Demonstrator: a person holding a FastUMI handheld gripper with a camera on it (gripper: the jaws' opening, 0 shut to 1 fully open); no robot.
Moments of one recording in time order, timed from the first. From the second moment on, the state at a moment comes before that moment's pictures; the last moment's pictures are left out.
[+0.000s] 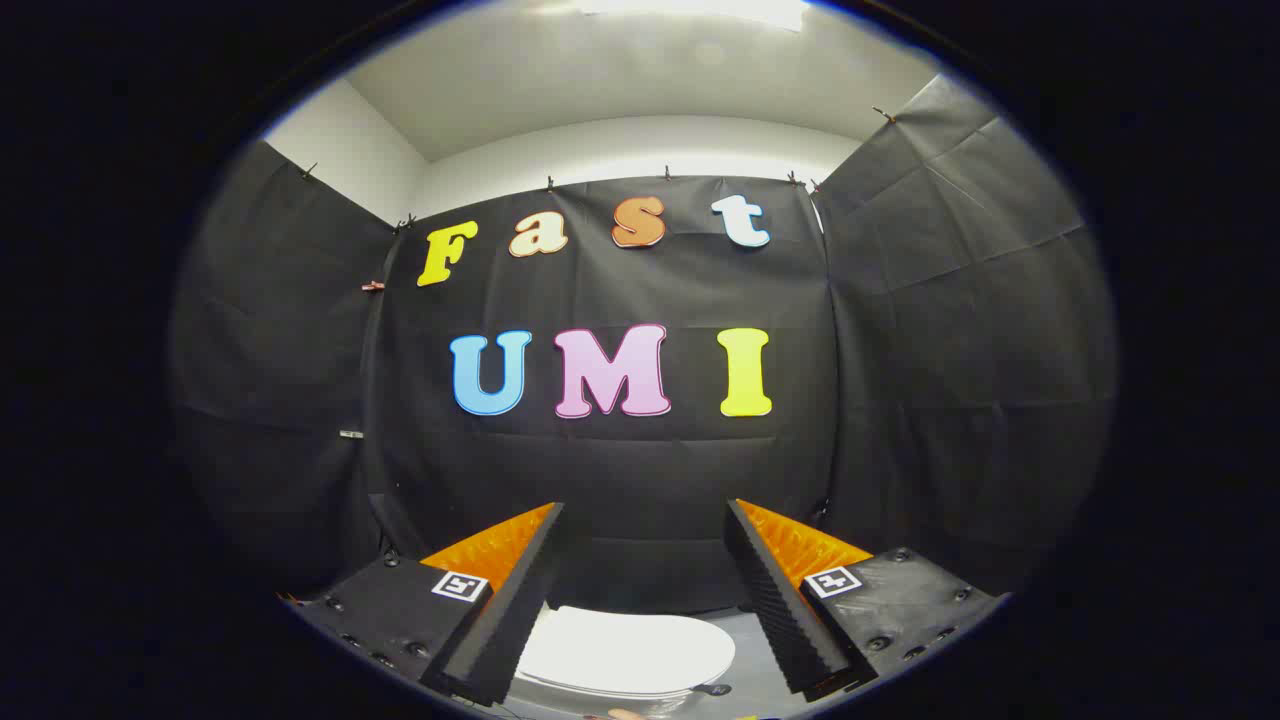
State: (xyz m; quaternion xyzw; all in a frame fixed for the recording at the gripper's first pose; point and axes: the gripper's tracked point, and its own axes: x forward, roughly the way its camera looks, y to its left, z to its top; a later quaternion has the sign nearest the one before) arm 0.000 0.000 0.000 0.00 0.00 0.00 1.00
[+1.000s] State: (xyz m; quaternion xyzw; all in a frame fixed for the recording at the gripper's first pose) arm 0.003 -0.002 -0.003 -0.01 0.00 -0.02 1.00
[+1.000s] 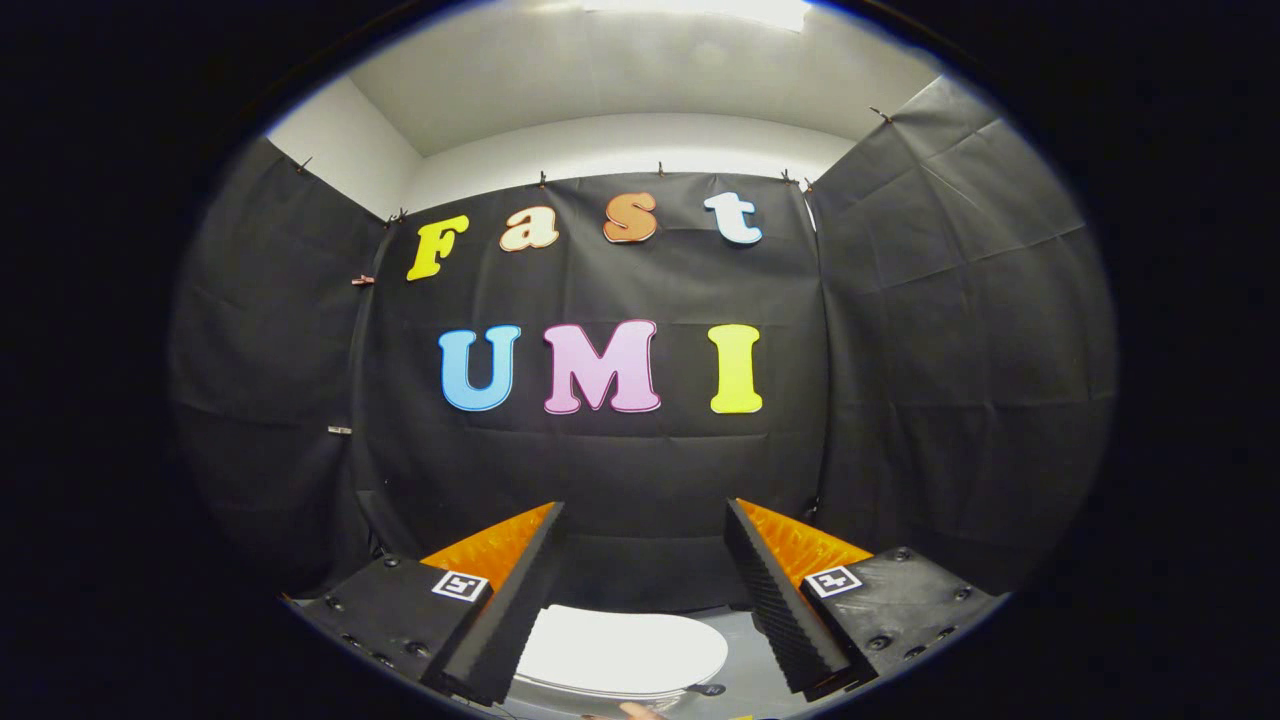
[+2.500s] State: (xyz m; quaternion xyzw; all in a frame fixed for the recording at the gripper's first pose) arm 0.046 -0.084 -0.089 0.06 0.06 -0.11 0.99
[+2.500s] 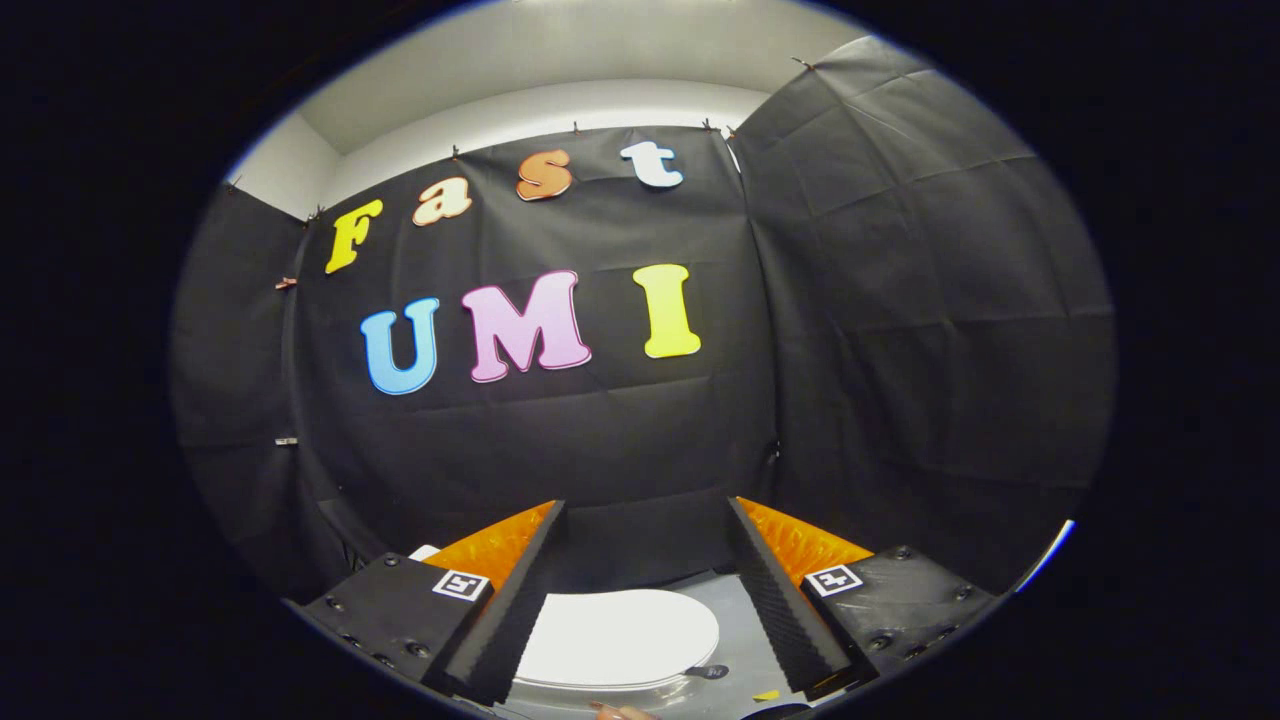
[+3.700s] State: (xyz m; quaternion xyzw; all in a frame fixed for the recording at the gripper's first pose) arm 0.062 -0.201 -0.397 0.31 0.27 -0.25 0.88
